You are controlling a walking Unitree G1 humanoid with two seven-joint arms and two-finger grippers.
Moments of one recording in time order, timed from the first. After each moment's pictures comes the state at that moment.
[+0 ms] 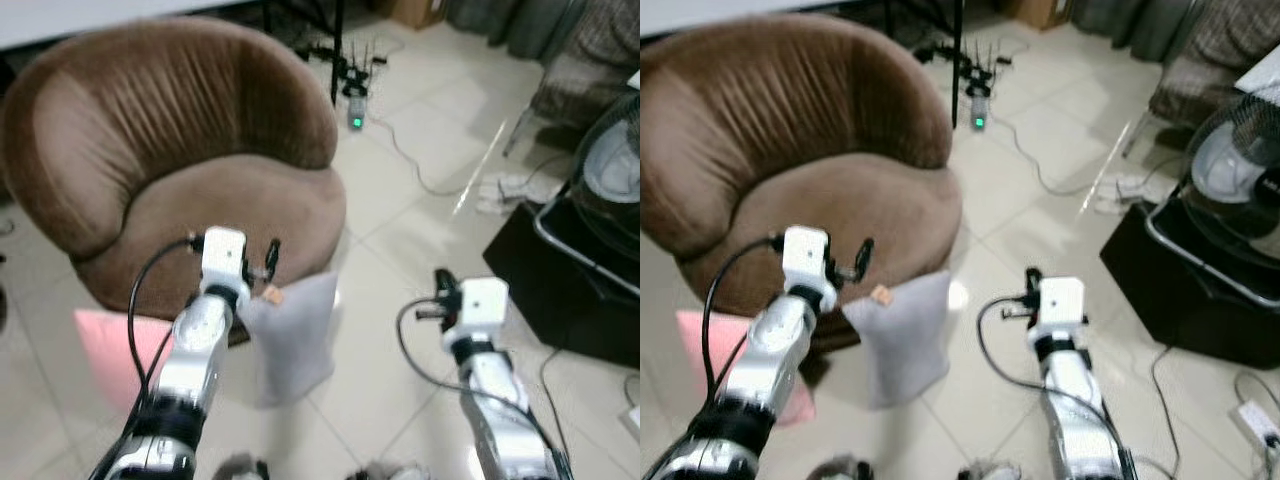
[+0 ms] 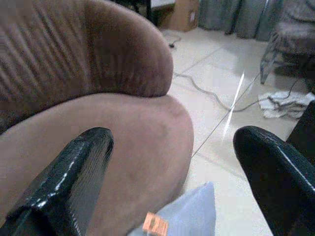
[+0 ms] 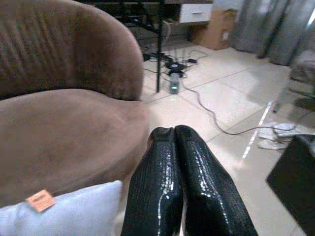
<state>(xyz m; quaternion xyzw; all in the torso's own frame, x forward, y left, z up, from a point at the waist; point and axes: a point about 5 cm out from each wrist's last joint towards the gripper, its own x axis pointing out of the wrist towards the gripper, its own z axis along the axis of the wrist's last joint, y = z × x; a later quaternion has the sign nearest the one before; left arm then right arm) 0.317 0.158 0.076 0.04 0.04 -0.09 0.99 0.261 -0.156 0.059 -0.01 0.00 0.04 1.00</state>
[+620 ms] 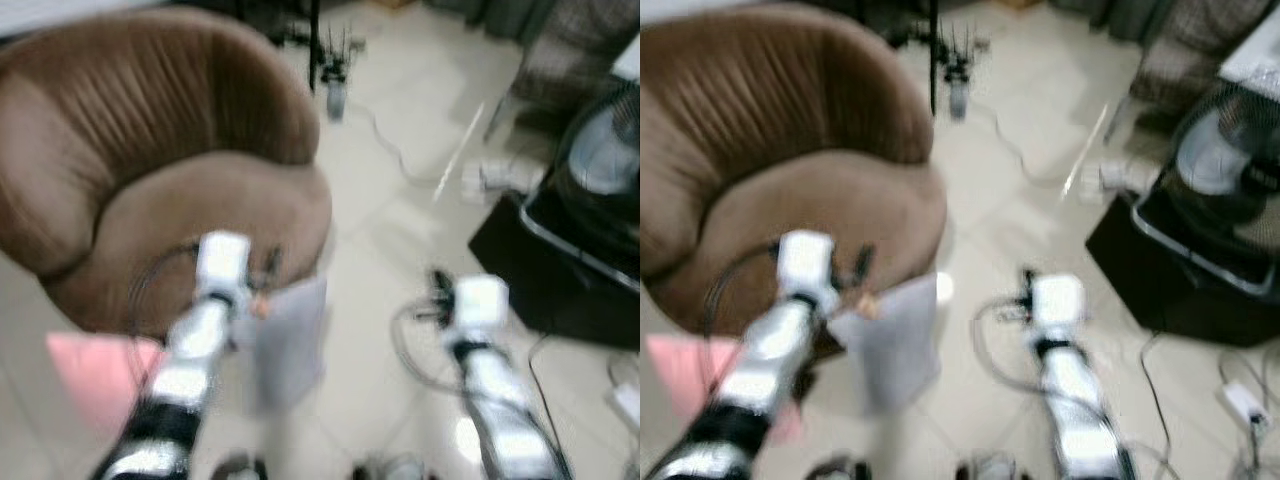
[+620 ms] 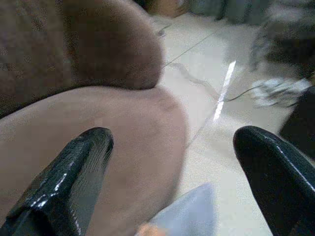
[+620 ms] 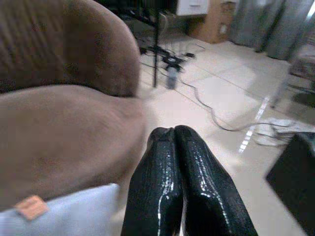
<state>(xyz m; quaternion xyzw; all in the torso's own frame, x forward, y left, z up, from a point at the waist) 0.314 0.166 0.073 0.05 0.05 -0.08 0.99 0.262 -0.147 0.064 -0.01 0.00 0.07 1.00</state>
